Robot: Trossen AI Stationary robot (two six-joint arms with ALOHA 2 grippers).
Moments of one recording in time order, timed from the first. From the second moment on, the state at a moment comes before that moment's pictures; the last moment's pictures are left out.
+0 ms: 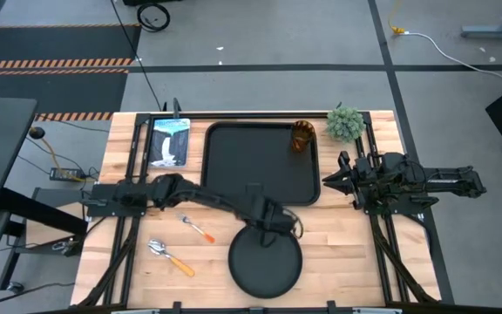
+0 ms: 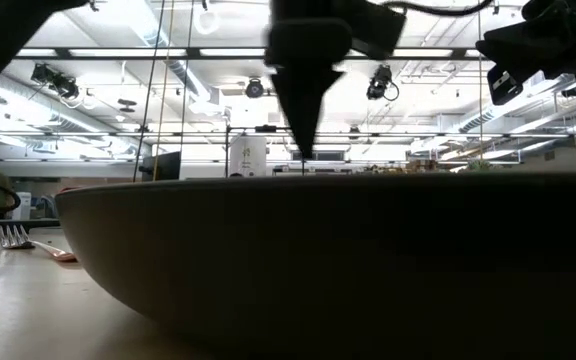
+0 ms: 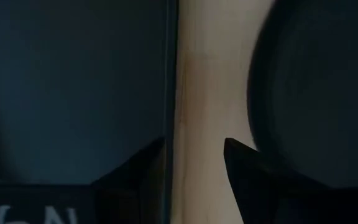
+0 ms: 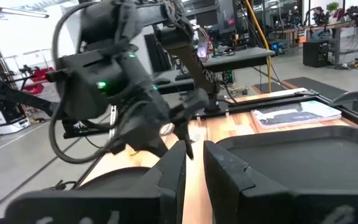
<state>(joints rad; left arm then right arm) -0.26 2.39 2.32 -1.47 -0.37 -0.26 -0.03 0.14 0.17 0.01 -0.15 0.19</state>
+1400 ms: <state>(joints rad) -0.39 2.10 2.32 -1.57 -0.63 -0.31 -0.03 0.14 0.17 0.01 -0.16 0.18</state>
